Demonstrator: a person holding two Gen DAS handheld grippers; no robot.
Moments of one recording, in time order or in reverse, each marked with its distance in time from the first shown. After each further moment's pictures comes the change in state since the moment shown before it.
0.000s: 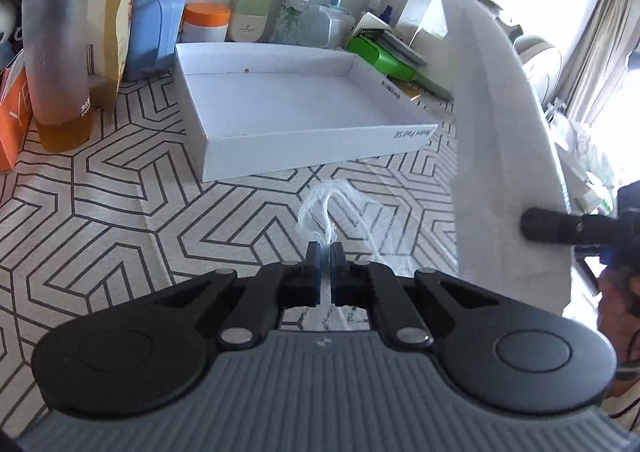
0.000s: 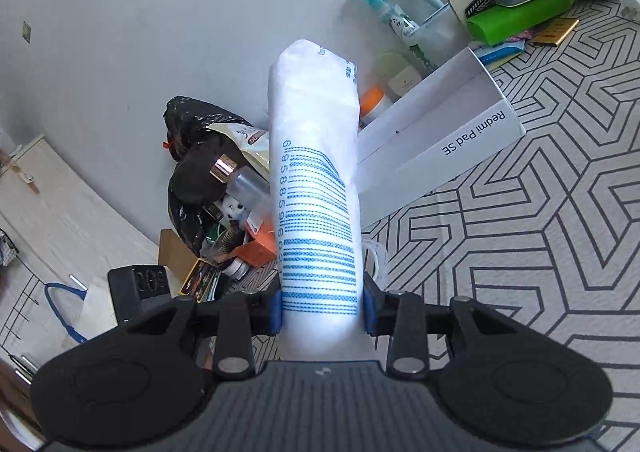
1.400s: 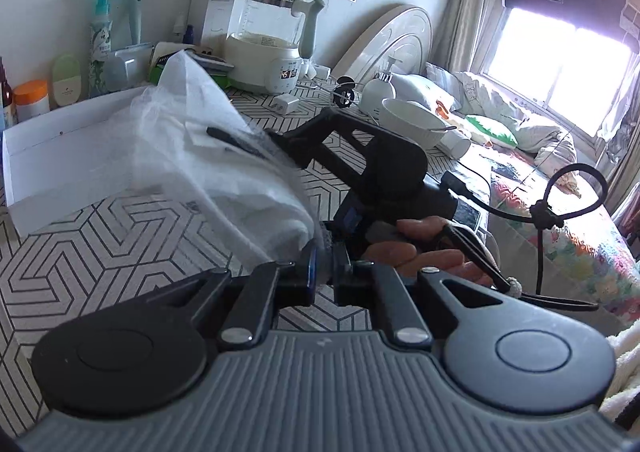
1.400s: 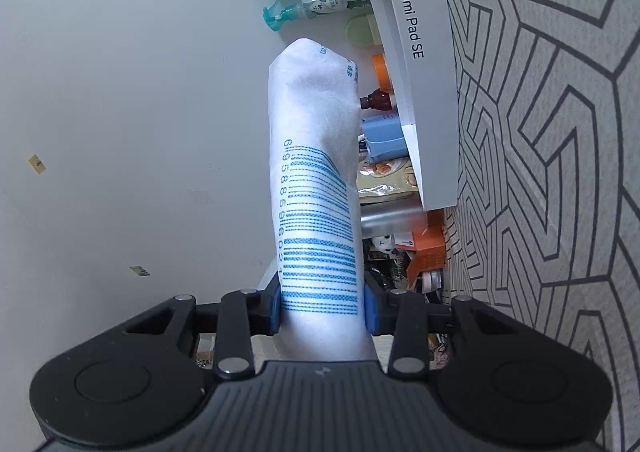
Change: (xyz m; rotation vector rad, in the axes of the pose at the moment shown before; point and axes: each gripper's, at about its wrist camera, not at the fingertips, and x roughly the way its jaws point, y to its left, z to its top) left arm -0.020 -0.146 -0.028 0.276 0.030 -0.255; right arm 0.013 -0.102 -0.040 0.802 -0.085 0.602
